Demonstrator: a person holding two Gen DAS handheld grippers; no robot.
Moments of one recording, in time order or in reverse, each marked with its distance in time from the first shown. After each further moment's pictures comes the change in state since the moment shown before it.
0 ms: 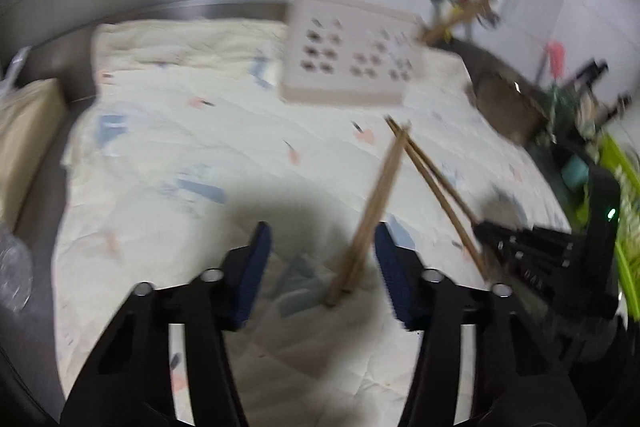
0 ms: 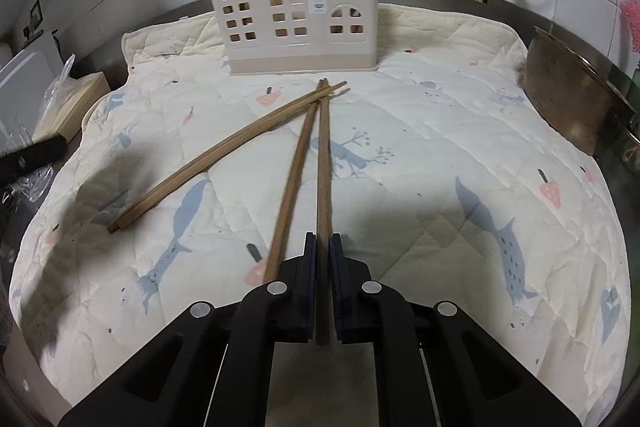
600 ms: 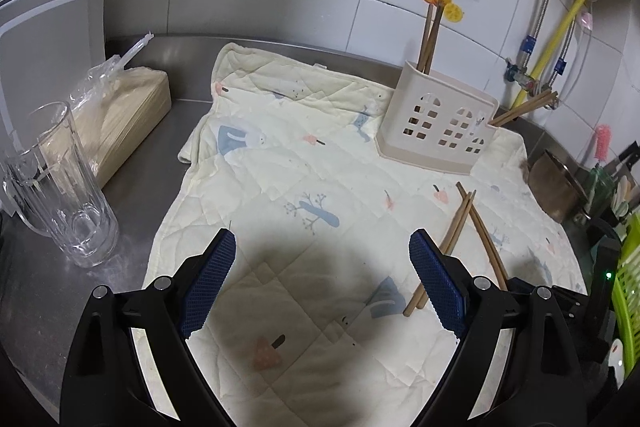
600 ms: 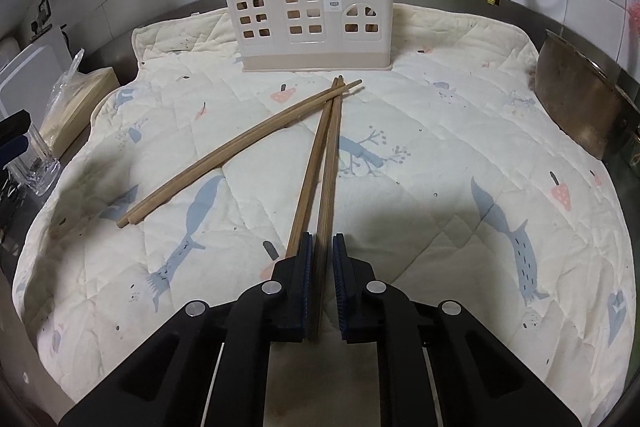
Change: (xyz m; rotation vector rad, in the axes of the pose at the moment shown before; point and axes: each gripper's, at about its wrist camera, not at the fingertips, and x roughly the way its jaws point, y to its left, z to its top) left arm -0.076 0.059 -0.013 -0.234 -0.205 0.211; right arm 0.003 0.011 0.002 -0.031 0.005 0.019
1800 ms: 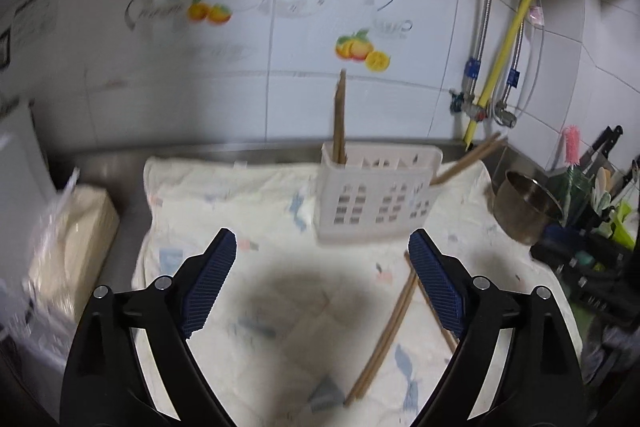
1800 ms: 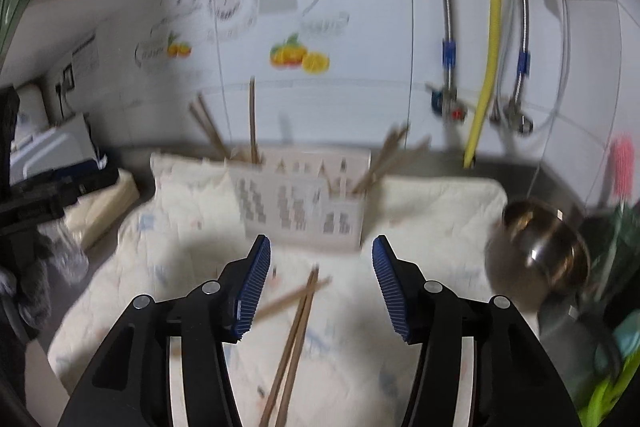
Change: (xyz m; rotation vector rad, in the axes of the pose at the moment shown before) left arm -0.004 -0.080 0.087 0.180 -0.103 -0.096; right arm -0.109 -0.019 0.105 -0.067 -0.275 0.010
